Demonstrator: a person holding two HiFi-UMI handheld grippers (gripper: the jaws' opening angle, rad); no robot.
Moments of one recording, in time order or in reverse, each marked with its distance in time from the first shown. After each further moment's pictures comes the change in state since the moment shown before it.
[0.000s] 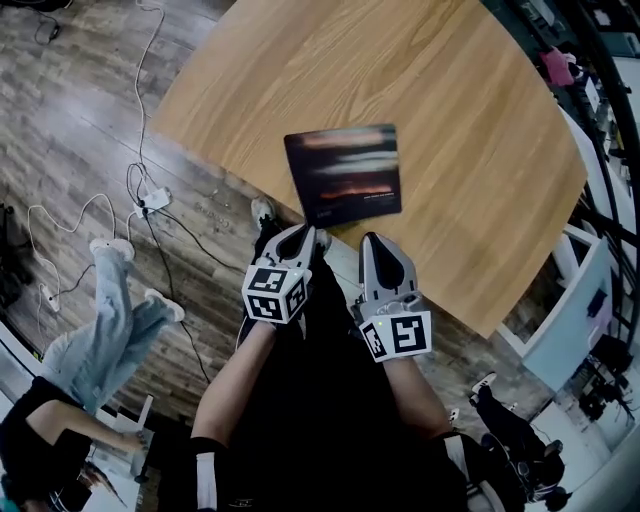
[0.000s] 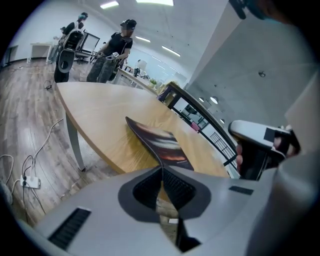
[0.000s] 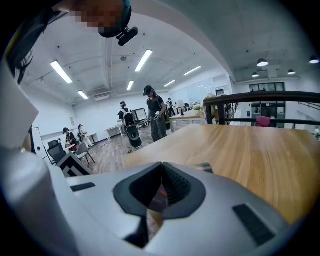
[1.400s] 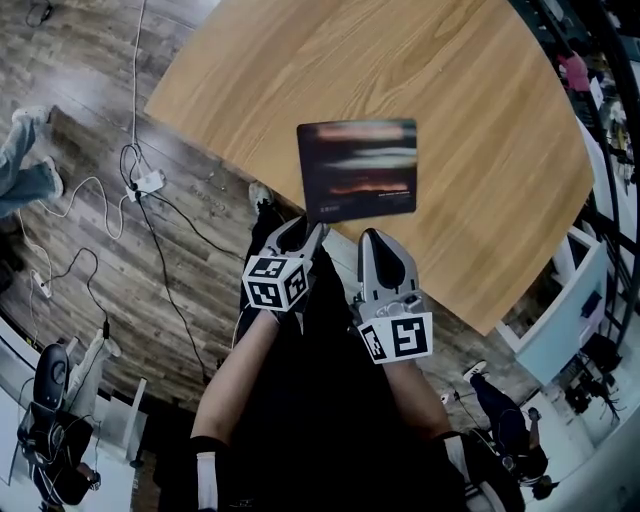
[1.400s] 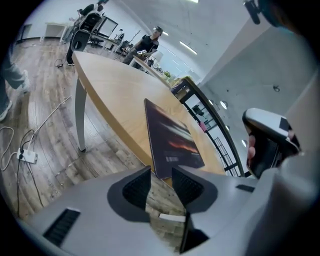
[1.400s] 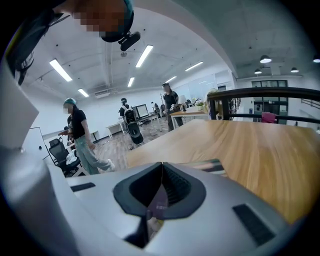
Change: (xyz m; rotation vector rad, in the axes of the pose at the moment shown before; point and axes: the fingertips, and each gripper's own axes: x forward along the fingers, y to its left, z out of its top) left arm 0.023 0.034 -0.035 -0.175 0.068 -0.004; right arm 0.028 0.015 -0.007 -0.004 0.044 0.020
